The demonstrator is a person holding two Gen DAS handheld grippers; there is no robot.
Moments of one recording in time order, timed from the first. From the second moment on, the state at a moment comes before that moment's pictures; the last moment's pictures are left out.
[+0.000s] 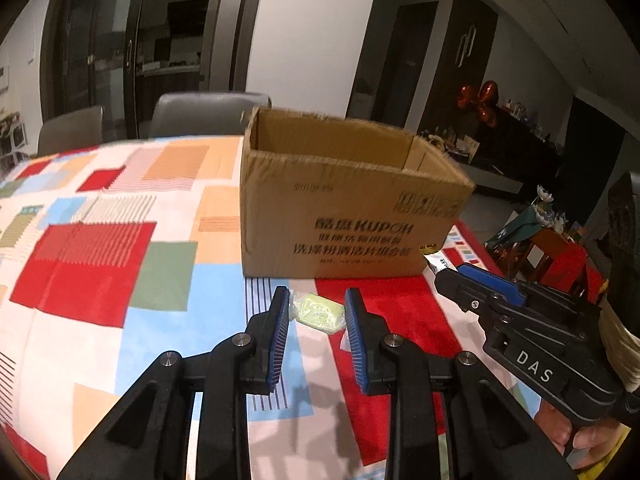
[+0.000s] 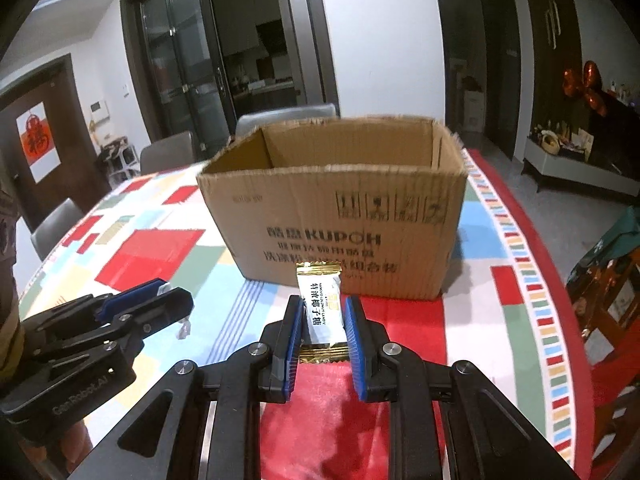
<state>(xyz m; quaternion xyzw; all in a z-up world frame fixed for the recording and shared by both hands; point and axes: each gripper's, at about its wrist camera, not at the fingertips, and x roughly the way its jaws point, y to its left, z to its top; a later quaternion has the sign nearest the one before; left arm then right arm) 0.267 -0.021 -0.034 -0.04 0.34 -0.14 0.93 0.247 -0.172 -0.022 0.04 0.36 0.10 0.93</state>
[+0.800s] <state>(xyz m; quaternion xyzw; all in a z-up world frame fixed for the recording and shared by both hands) 0.259 -0.030 0.058 0.00 0.29 -0.14 0.95 0.245 -0.179 0.063 0.02 0.32 0.09 0.94</state>
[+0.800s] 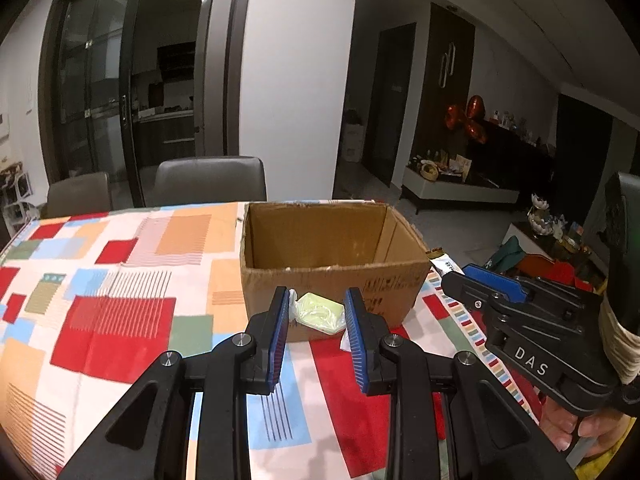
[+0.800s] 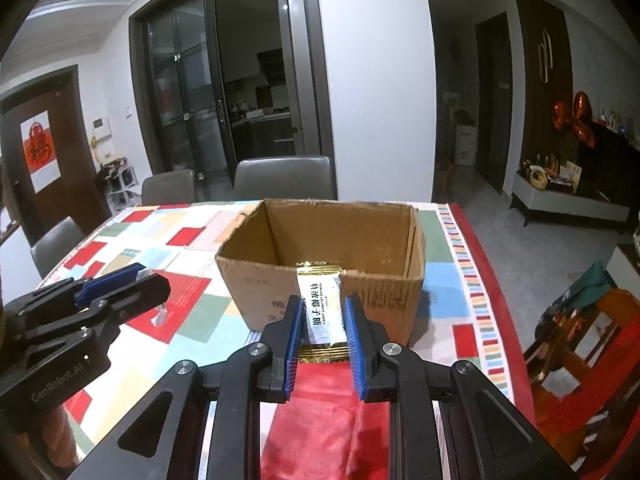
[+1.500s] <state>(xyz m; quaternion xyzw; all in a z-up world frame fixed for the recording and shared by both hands) 0.354 -0.054 0.091 0.04 0.34 -0.16 0.93 0.338 -0.193 0.089 0.03 0.40 0.09 0.91</state>
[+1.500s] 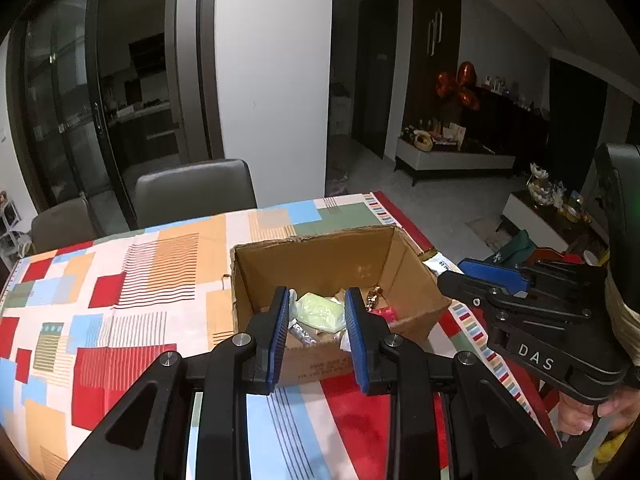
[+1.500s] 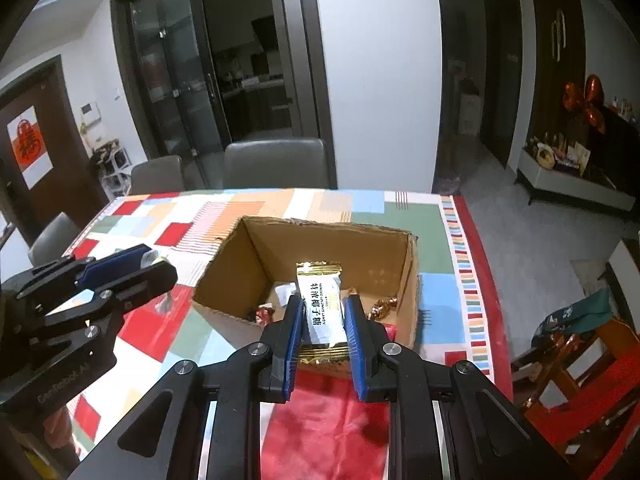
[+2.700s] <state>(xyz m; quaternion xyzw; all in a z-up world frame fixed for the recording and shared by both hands) 0.338 -0.041 0.085 0.04 0.40 -0.09 0.91 0.332 -0.206 0.086 0.03 0.45 0.04 0.89</state>
